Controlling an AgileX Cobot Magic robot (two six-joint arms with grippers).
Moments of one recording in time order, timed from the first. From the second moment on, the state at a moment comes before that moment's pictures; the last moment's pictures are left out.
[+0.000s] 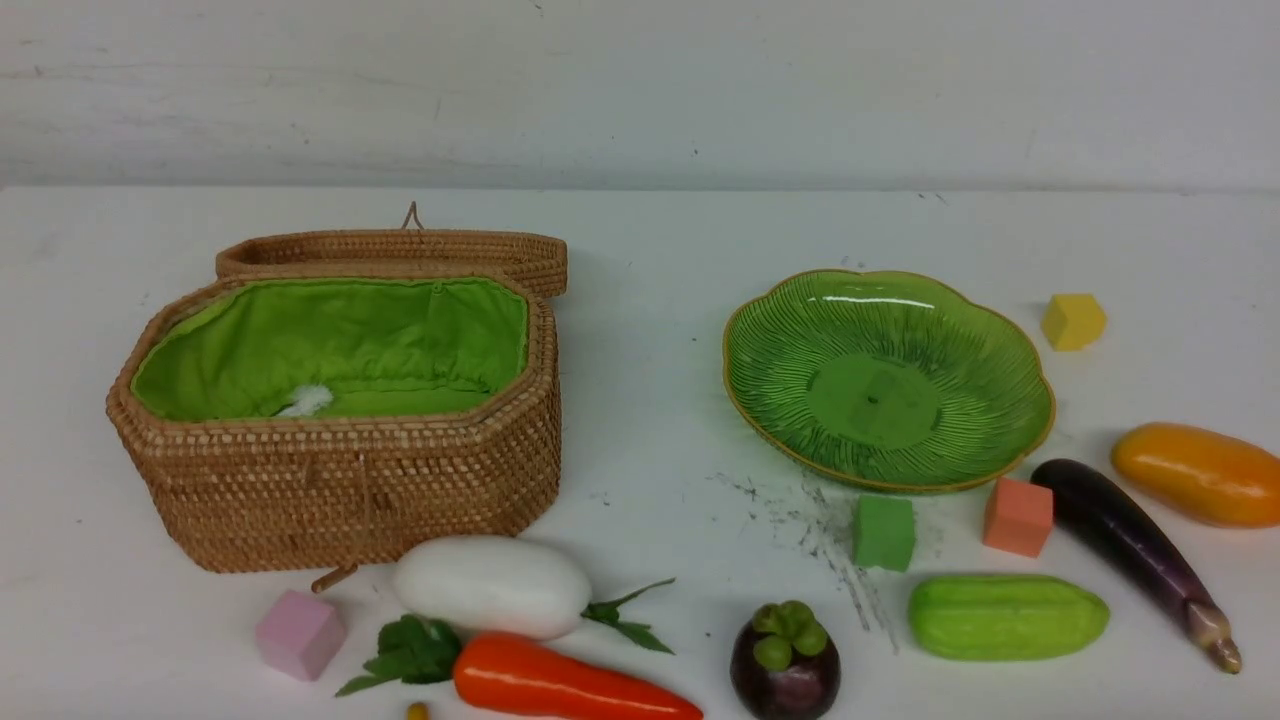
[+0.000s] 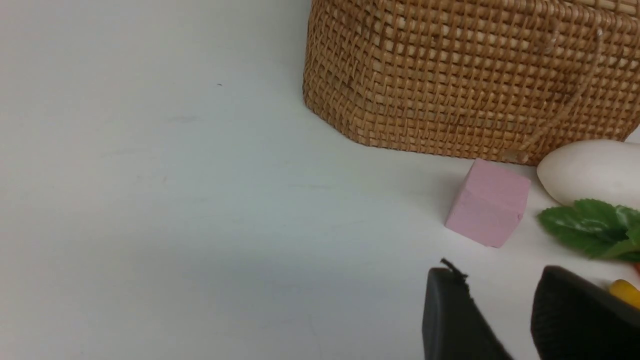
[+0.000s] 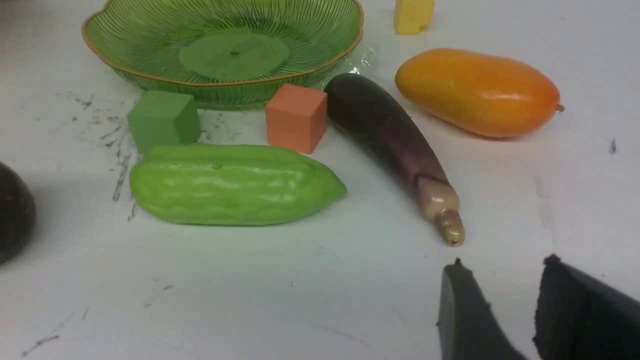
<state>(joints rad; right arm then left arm) 0.00 -0.01 0.01 0.06 0.39 -0.10 -0.13 -0.01 0.03 0.23 0.40 -0.45</state>
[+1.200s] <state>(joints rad) 0.00 0.34 -0.67 0.24 0.28 0.09 -0.13 -0.01 0.03 0.23 0.40 -0.45</state>
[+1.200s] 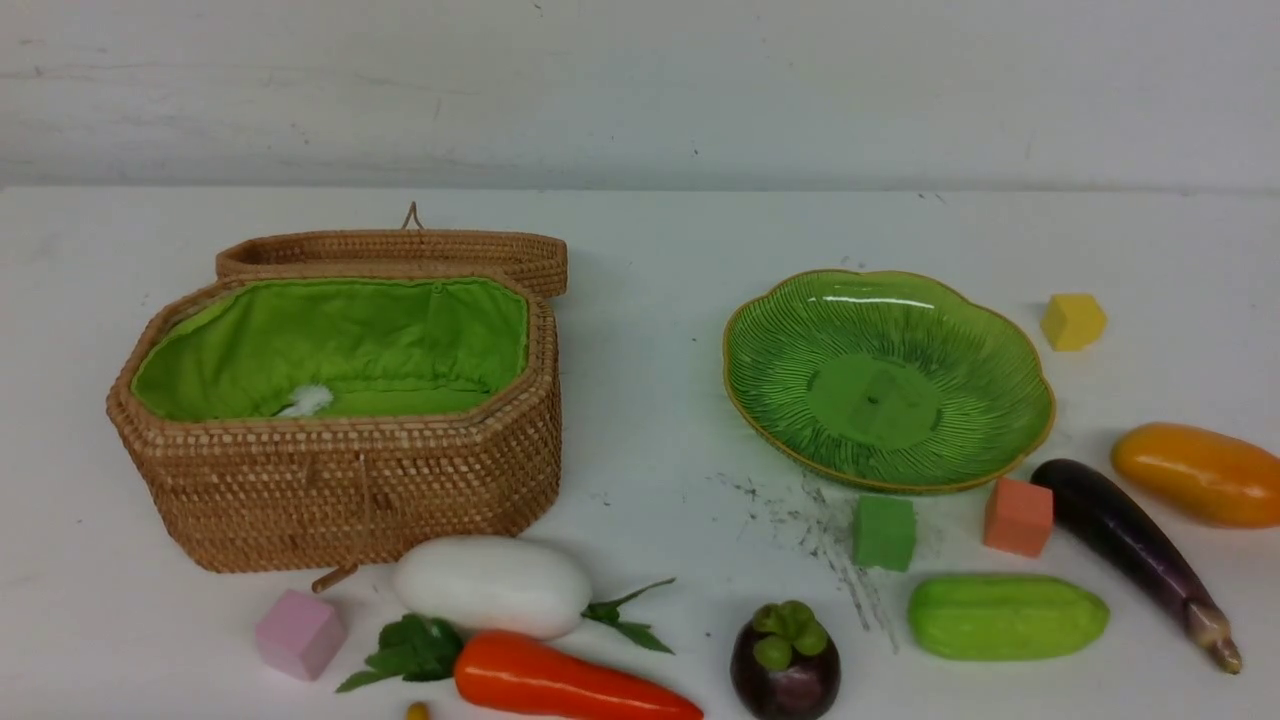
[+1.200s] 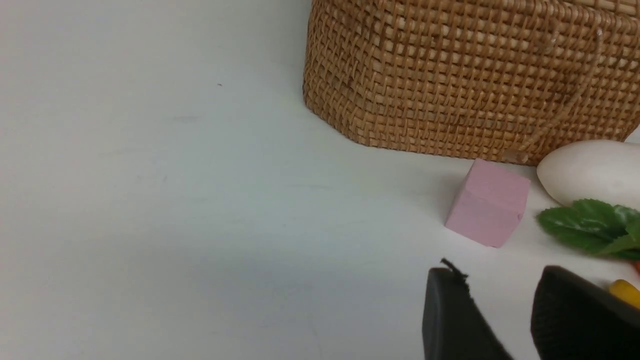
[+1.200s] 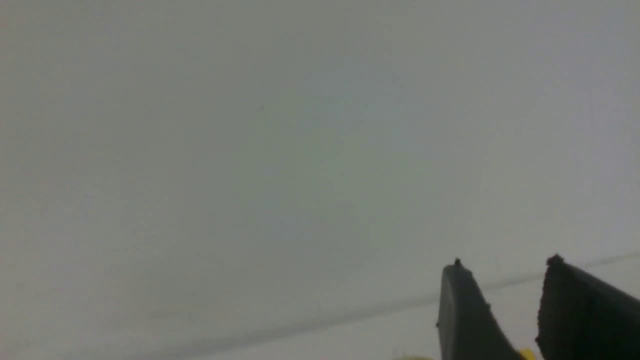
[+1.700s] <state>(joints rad) -0.02 1.15 -1.07 -0.01 0.78 0.01 -0.13 -0.01 0.03 0.23 0.40 -0.45</state>
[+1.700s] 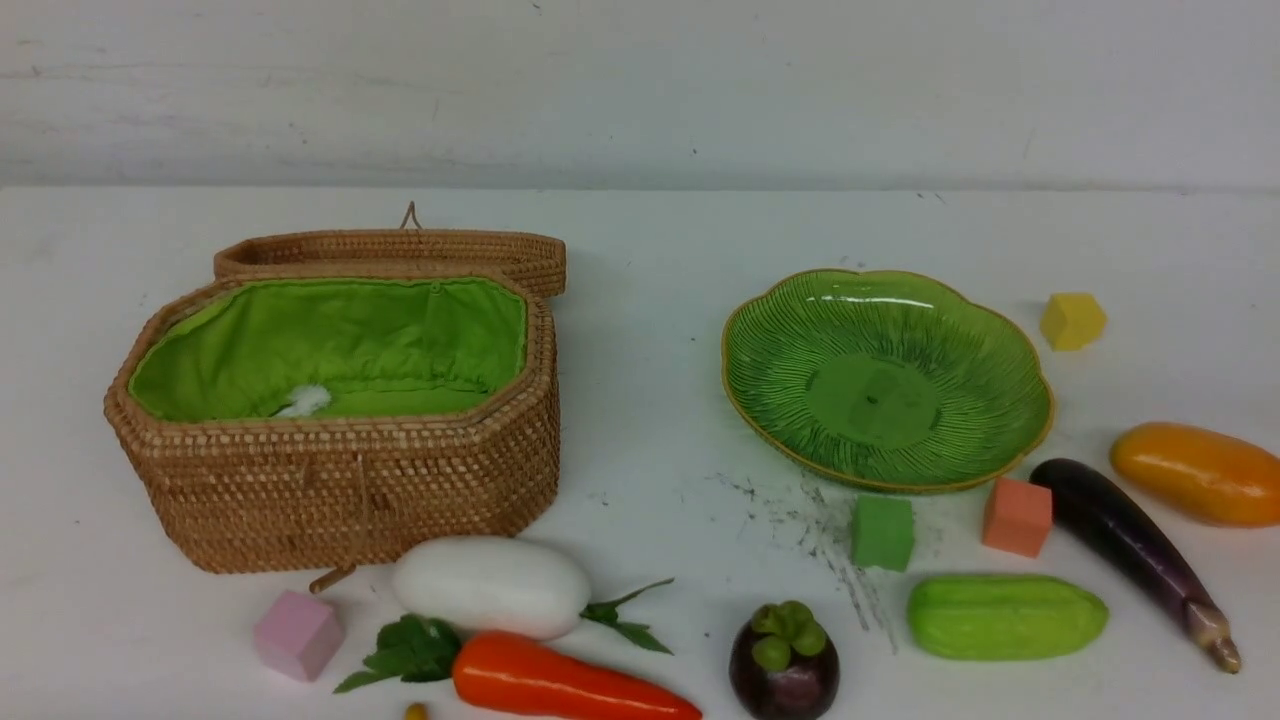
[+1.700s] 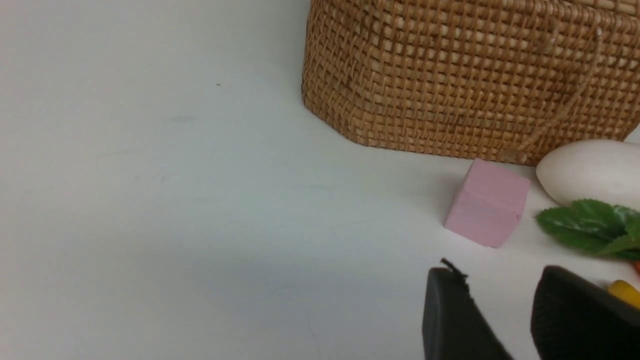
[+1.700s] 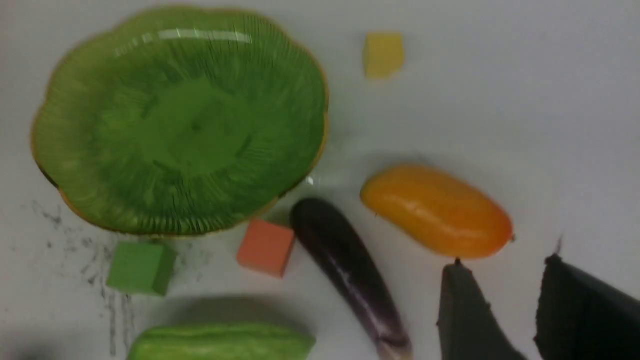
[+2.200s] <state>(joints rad) -0.32 1.68 -1.39 0.24 0.91 -0.73 -0.13 -0.01 0.03 0.23 0.40 -0.45</state>
